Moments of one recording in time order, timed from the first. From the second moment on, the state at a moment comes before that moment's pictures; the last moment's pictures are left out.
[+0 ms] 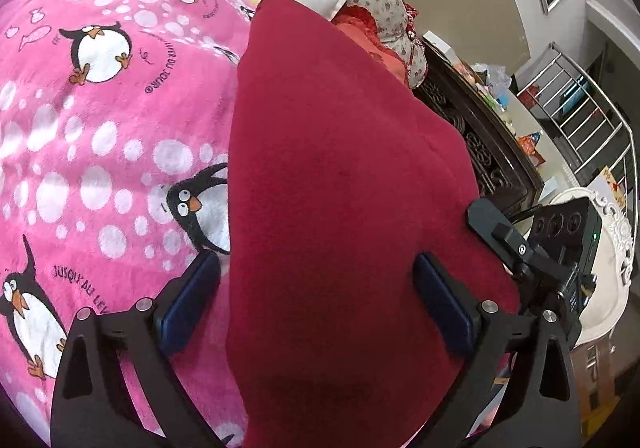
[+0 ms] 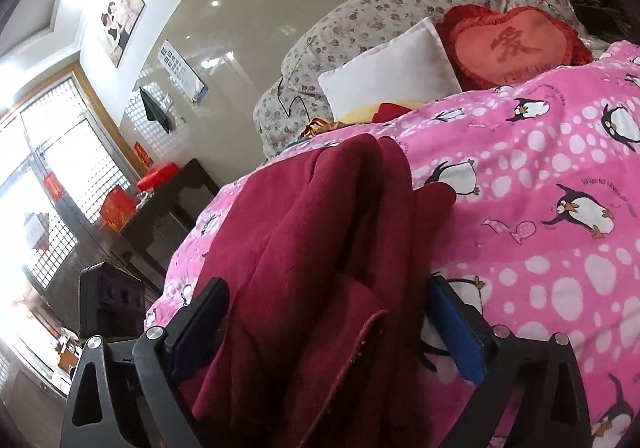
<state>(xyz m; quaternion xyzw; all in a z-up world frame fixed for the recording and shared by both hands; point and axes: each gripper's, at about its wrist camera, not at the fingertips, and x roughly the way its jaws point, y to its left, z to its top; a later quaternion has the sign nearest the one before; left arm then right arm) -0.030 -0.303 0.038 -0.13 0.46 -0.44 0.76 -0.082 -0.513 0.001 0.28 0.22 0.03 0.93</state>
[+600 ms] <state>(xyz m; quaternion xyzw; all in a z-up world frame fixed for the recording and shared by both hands) -0.041 -0.313 0.039 -0.09 0.44 -0.42 0.79 -0.083 -0.510 -0.003 0.25 0.22 0.02 0.94</state>
